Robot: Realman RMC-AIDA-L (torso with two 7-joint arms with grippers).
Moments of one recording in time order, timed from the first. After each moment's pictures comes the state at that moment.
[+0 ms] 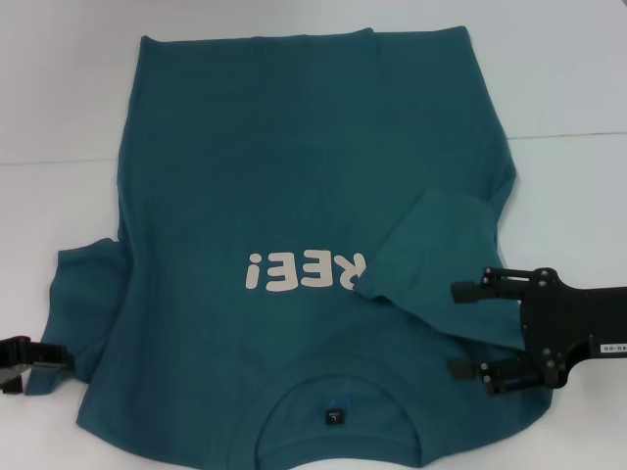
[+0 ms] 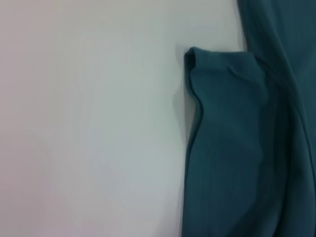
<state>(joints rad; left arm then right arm) -0.52 -2.12 0.69 1.10 2.72 1.43 -2.72 0.45 2.07 -0.68 -0.90 -2.06 -1.77 1.28</state>
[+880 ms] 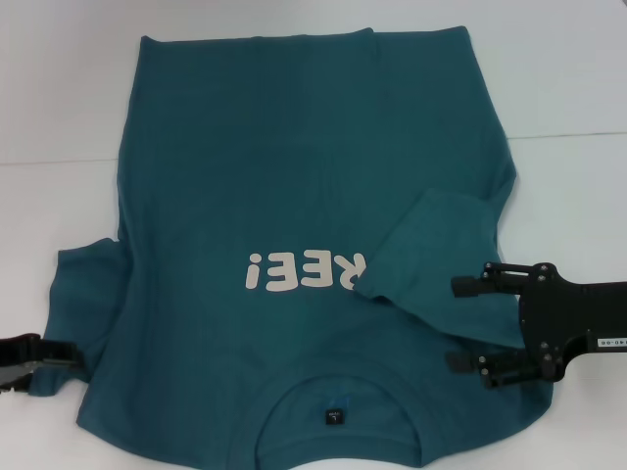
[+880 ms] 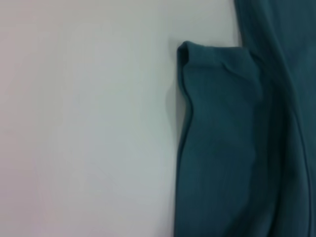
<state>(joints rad) -0.54 -2.11 0.69 1.05 2.71 1.42 -2.72 0.45 2.07 -0.68 -0.90 -2.06 -1.75 1.28</state>
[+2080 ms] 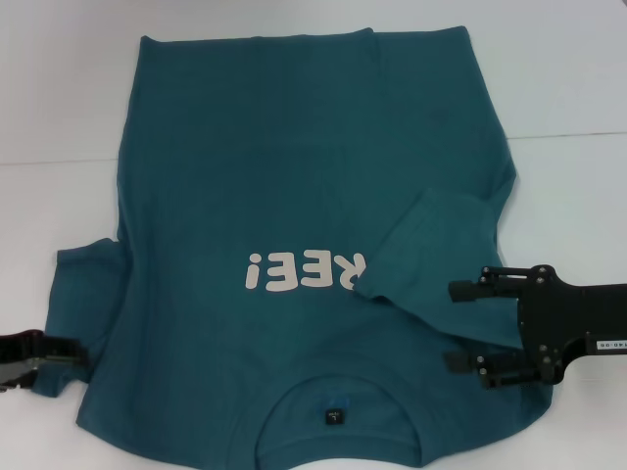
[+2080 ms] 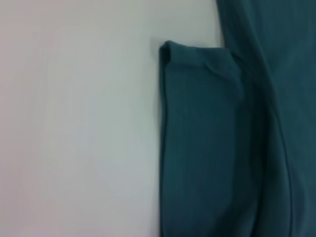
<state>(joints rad) -0.54 -2.10 0.67 1.04 2.68 1.44 -2.71 0.45 2.07 -0.68 -0.90 -2.06 -1.76 1.28</state>
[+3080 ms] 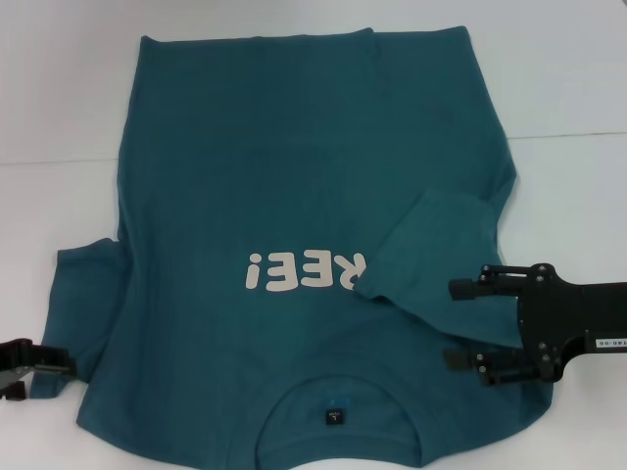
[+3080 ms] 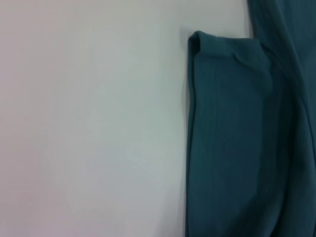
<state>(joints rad) -0.55 -2.10 0.66 1.05 2.74 1.46 -2.74 0.45 2.07 -0.68 -0.90 -2.06 -1.75 1.28</state>
